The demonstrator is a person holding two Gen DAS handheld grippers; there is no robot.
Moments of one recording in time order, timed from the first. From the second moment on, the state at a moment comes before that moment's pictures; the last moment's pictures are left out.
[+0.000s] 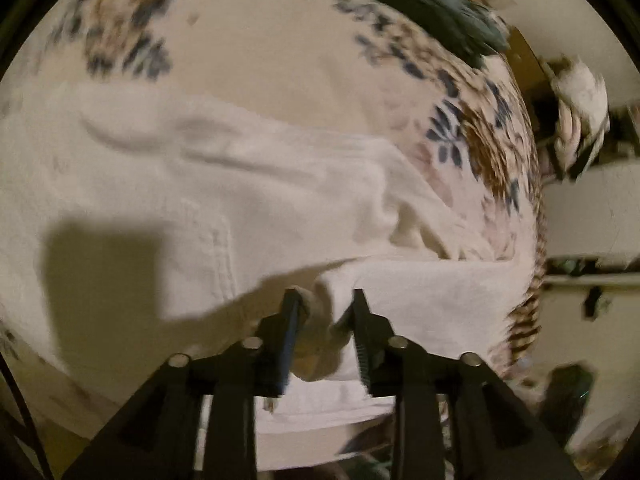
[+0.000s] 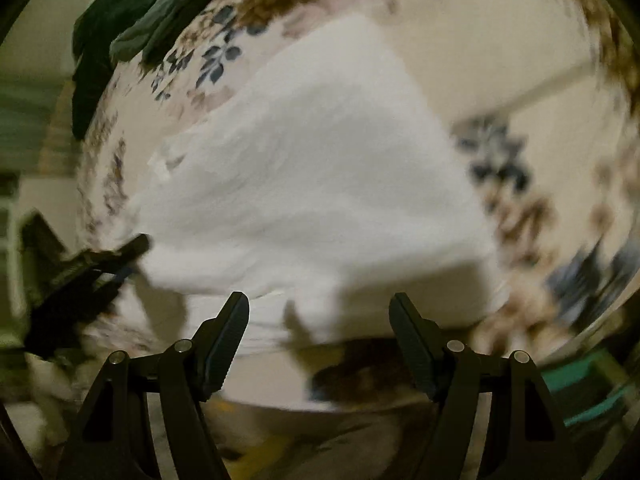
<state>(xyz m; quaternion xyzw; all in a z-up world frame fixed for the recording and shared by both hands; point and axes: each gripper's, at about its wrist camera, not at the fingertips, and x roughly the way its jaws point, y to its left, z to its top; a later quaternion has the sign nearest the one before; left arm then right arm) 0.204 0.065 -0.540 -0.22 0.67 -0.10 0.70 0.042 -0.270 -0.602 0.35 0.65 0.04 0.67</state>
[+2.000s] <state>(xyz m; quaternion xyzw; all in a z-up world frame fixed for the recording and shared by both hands) 0.162 0.063 -0.577 -0.24 0.68 -0.10 0.68 0.020 -0.254 -0.624 0.45 0.67 -0.01 0.59</state>
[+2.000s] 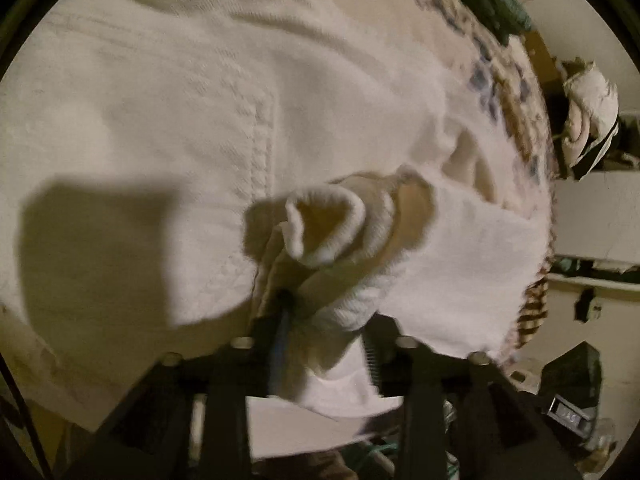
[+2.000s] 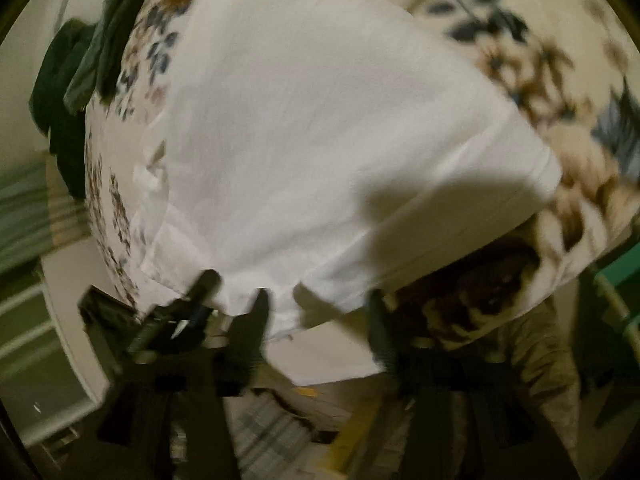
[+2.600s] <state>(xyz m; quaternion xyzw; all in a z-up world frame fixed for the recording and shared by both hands) 0.204 0.056 -0.574 -0.22 0.64 -0.17 0.72 0.058 -0.247 -0.607 0.36 0.68 -0.01 0.64</state>
